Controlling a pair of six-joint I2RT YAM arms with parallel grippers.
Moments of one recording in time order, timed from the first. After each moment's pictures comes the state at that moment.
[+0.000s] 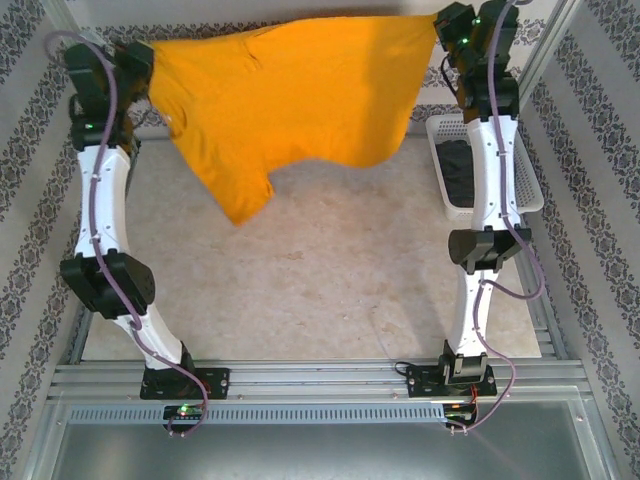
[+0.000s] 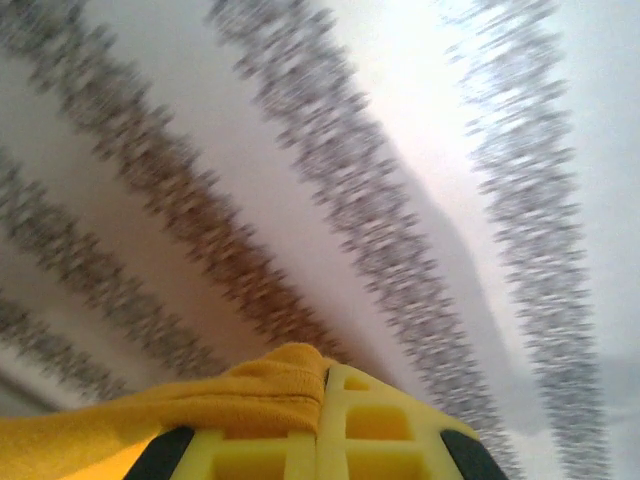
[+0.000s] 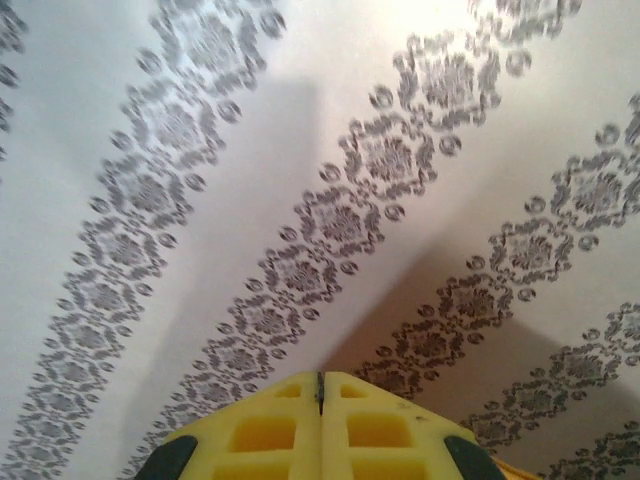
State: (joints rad) left arm 0.23 1.77 2.07 -0.27 0.32 -1.09; right arm 0.03 2.17 2.78 -0.59 -0.07 1.02
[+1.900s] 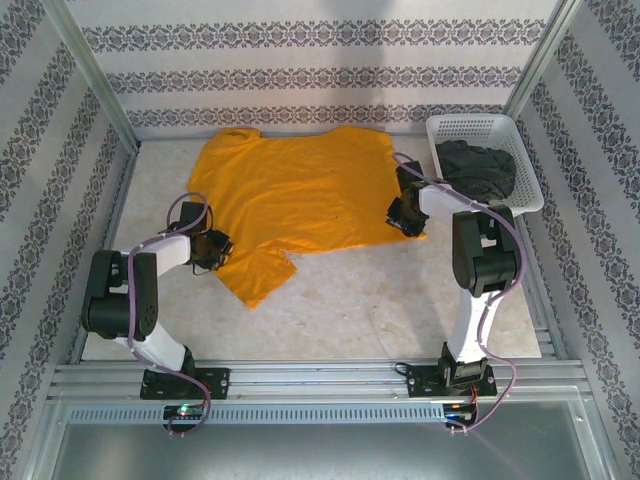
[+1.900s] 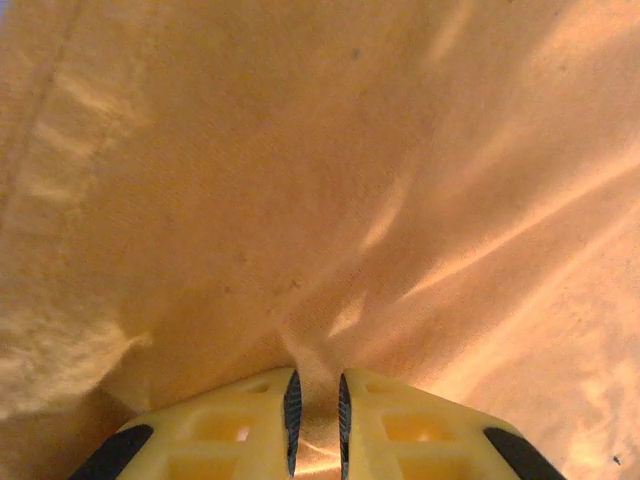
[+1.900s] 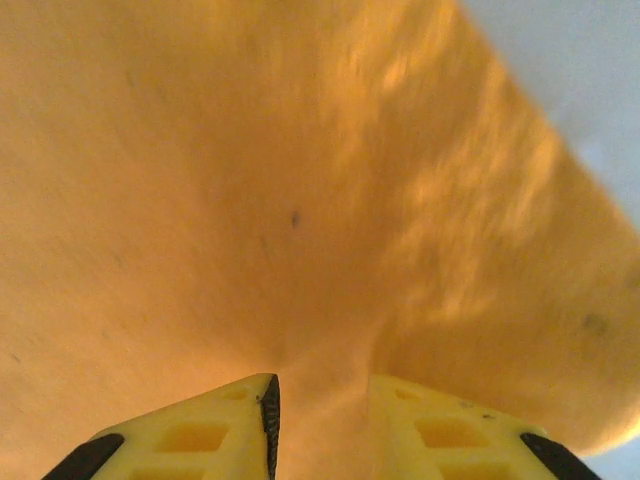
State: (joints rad) left arm 0.00 1.60 0.77 -0.28 0.24 -1.14; right arm 0.17 1.96 1.32 -0.67 -0.04 0.77
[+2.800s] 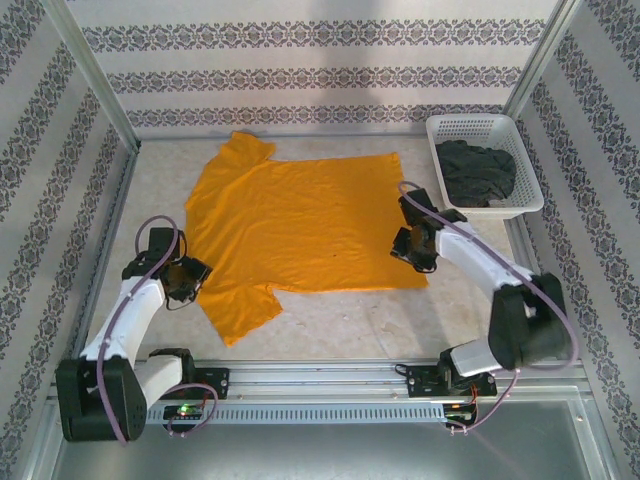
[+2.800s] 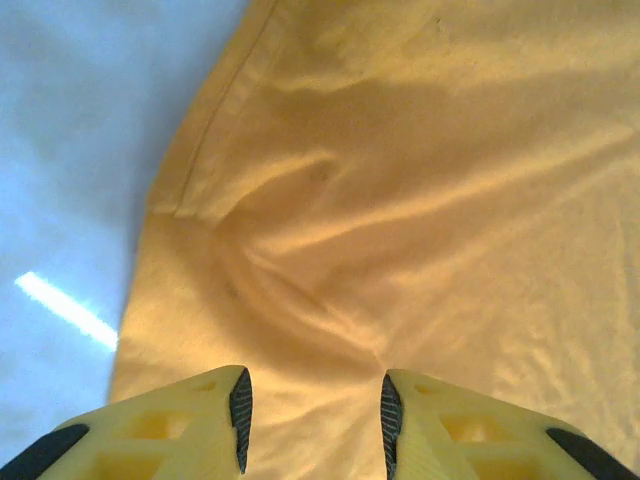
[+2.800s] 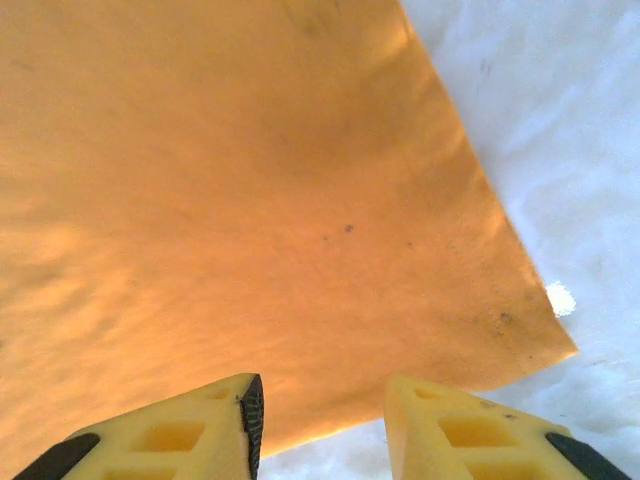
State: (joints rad) left arm 0.08 1.04 0.63 -0.76 0.18 -0.98; right arm 0.28 1.42 0.97 -0.82 0.01 0.79
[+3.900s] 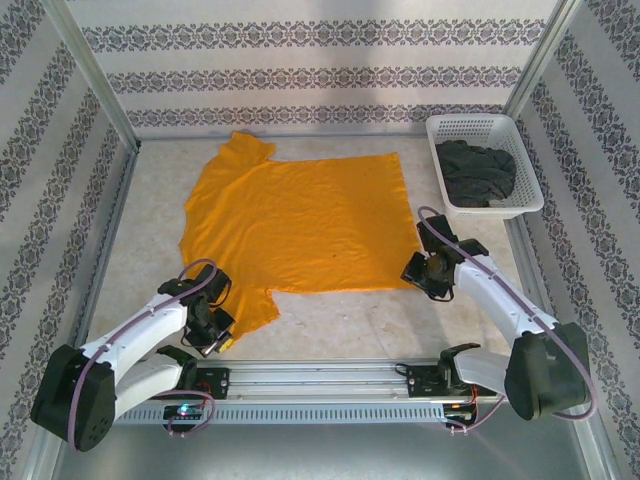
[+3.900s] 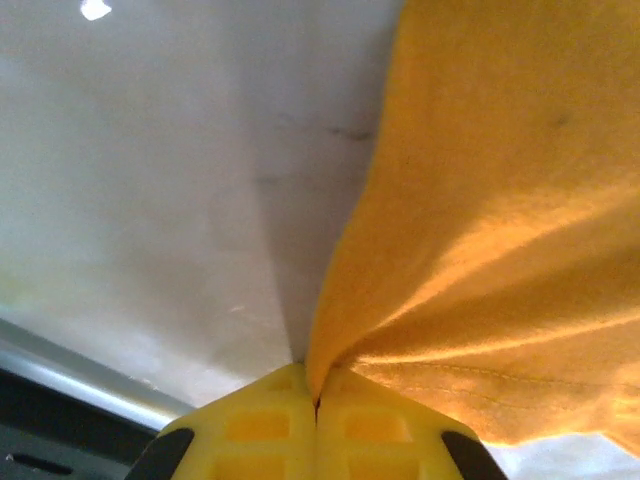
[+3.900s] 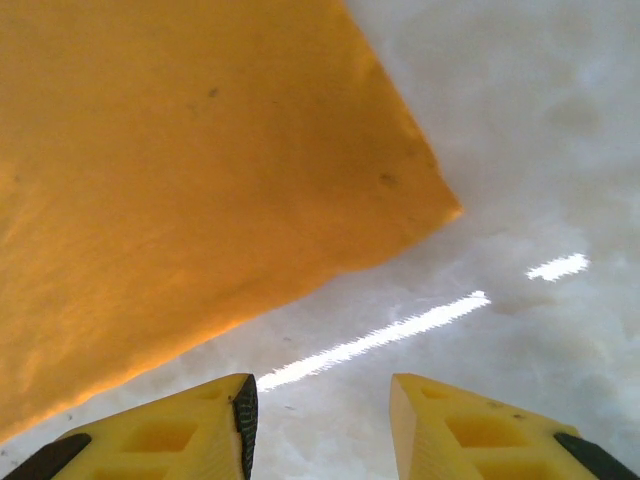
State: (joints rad) left arm -0.38 1.02 0.45 -0.98 0.21 -1.26; right arm 0.22 1.17 0.73 -0.87 -0.06 0.81
